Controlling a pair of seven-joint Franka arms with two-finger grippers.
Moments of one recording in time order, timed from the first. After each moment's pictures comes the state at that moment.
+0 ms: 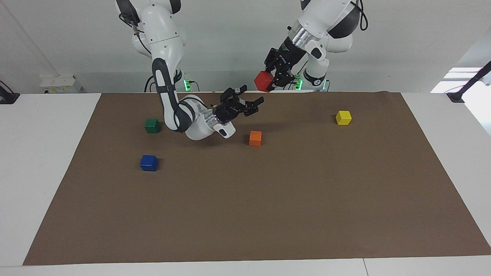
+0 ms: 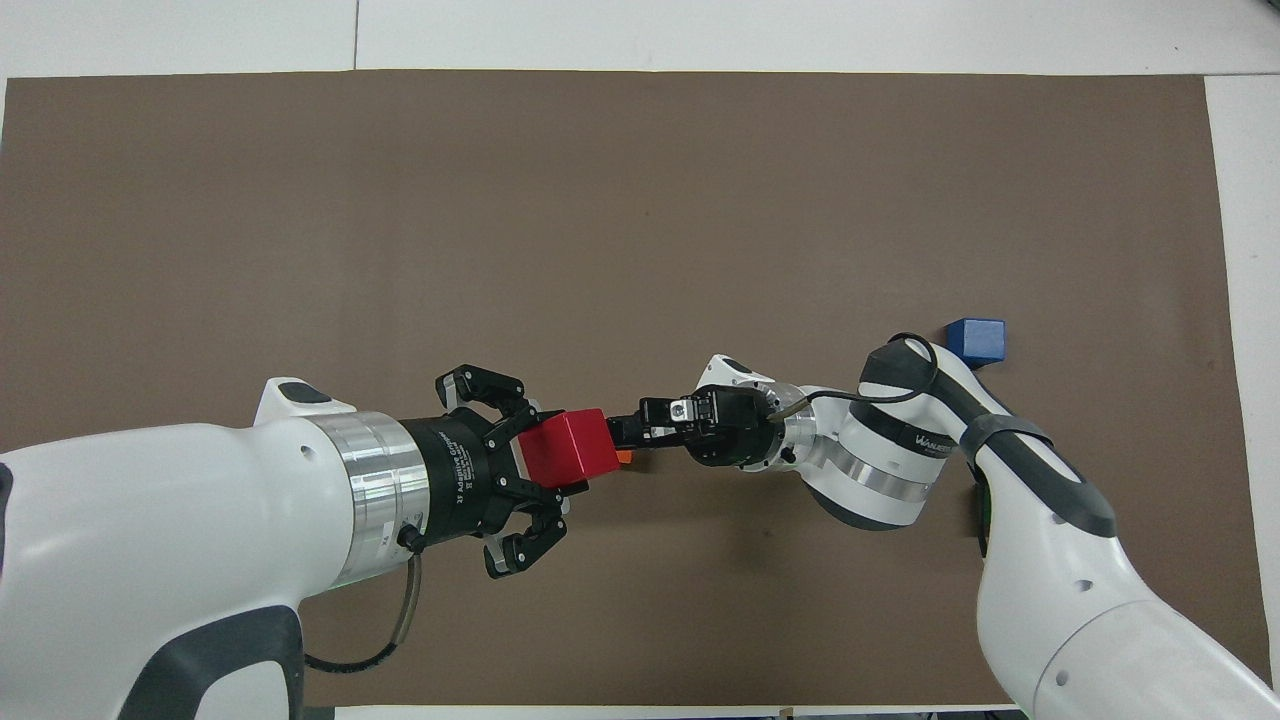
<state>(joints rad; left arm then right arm) -0.21 -0.32 -0.32 -2.07 -0.59 2.06 -2.15 0.28 0.37 0.12 -2.23 2.24 1.21 -0.92</state>
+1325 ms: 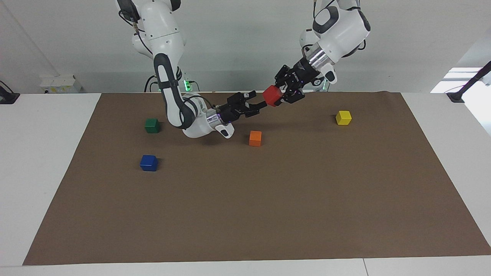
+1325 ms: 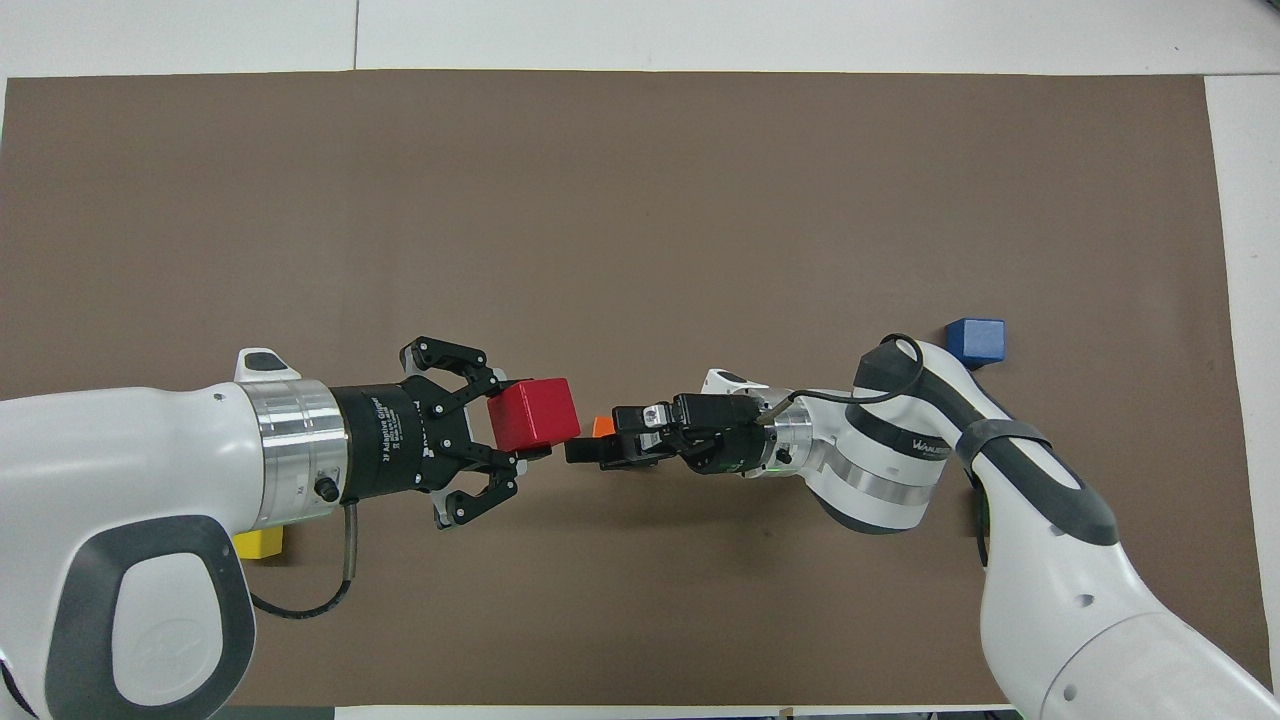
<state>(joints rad) -0.17 -0.32 -0.24 -2.22 -0.89 2.15 -1.79 0.28 0.35 0.13 -2.24 2.16 1.32 -0.81</state>
